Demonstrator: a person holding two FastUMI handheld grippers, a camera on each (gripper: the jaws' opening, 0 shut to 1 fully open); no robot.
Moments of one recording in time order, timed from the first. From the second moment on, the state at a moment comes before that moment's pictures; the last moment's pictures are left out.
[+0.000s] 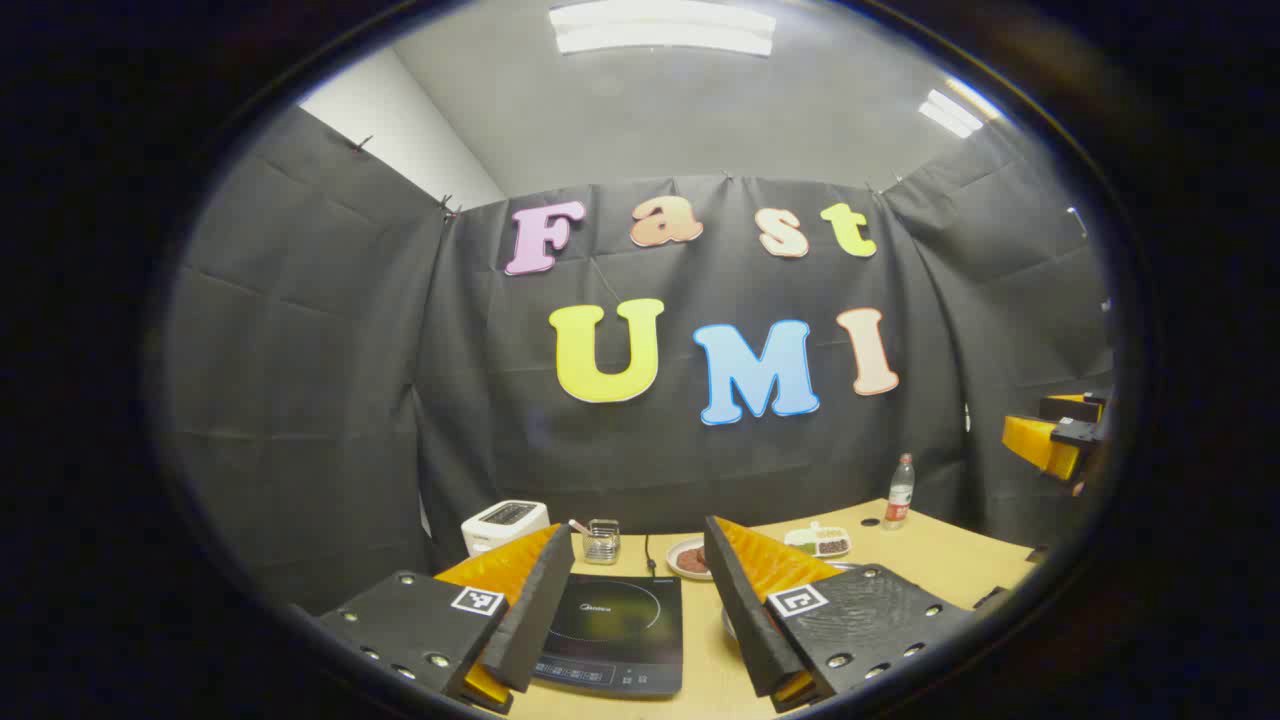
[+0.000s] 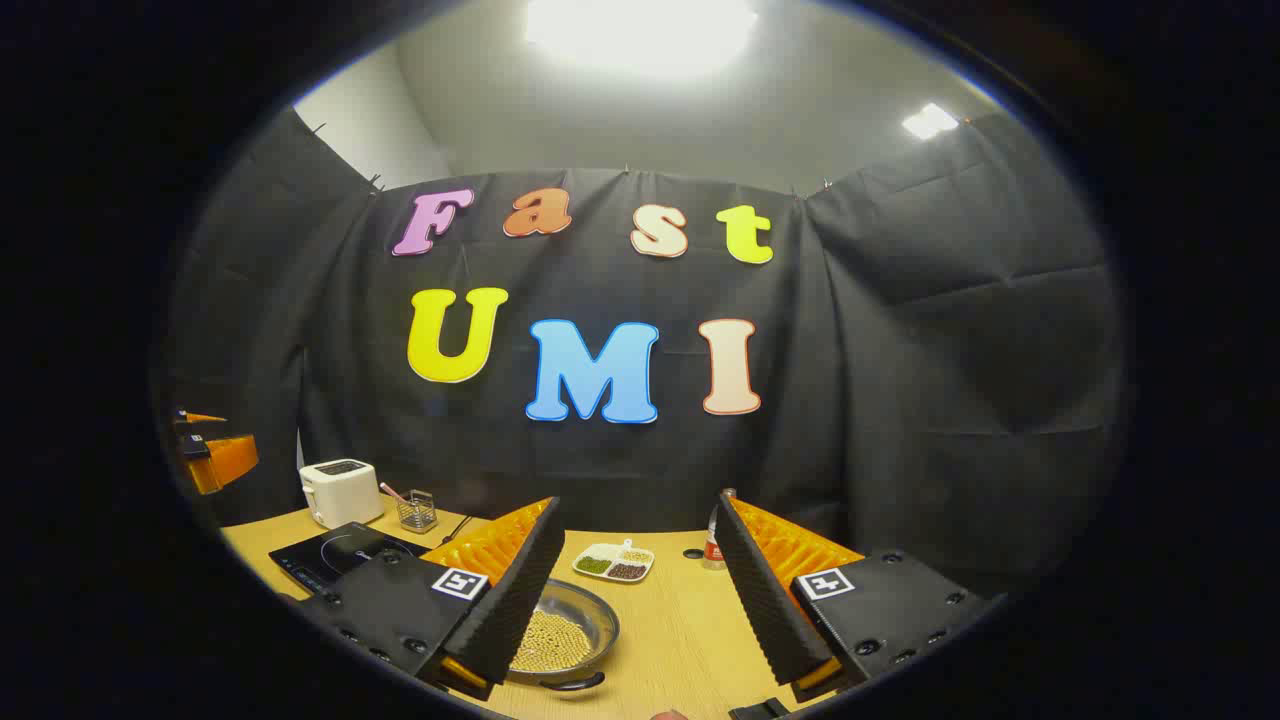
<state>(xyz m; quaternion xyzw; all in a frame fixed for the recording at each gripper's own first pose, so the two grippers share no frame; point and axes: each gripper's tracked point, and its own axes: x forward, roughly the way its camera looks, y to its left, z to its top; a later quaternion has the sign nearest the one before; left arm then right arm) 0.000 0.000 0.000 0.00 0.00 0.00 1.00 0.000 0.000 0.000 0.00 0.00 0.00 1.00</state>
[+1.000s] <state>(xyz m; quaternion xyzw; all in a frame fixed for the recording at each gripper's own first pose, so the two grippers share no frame) -0.009 0.023 -0.004 0.00 0.01 0.02 1.00 0.000 0.019 -0.003 0.01 0.00 0.02 1.00</state>
